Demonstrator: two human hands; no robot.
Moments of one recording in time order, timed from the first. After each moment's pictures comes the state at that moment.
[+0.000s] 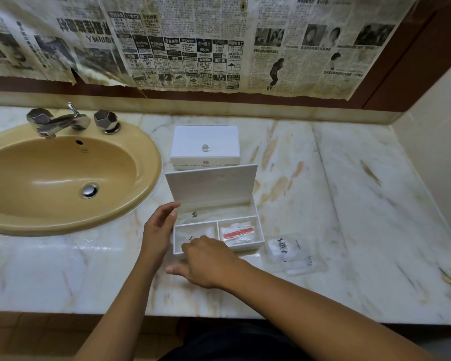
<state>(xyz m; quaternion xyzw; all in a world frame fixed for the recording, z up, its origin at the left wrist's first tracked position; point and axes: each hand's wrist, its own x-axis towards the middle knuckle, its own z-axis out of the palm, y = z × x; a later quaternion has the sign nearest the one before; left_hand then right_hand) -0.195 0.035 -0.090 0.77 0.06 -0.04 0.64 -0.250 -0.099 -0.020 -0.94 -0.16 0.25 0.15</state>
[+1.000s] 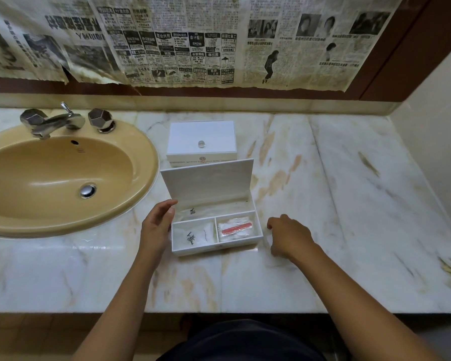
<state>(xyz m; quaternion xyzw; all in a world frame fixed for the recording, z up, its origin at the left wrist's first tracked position) -0.194 0.035 -0.090 0.74 0.08 -0.05 0.66 -0.255 -0.238 -0.045 -0.95 0.12 0.28 0.08</state>
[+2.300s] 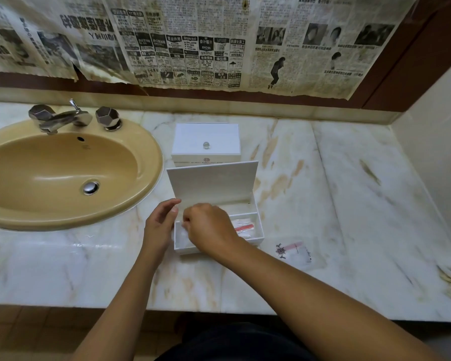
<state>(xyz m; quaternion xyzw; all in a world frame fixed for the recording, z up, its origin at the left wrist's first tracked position) -0.194 0.035 -0.092 0.75 0.07 -0.04 0.66 -0.221 -0.099 -0.004 -0.97 -0.10 0.05 0.22</state>
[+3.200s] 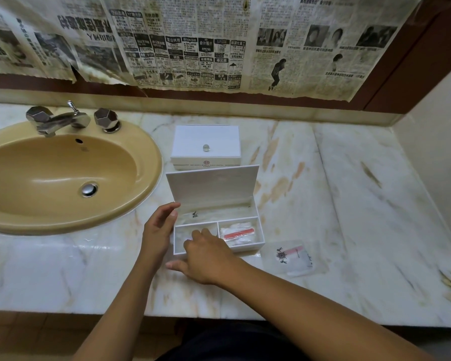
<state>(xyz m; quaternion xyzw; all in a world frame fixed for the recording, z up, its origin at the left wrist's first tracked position) -0.193 0.035 -0.091 0.75 0.06 -0.04 0.65 -0.243 -0.094 -0.024 -0.95 -0.13 0.26 0.14</state>
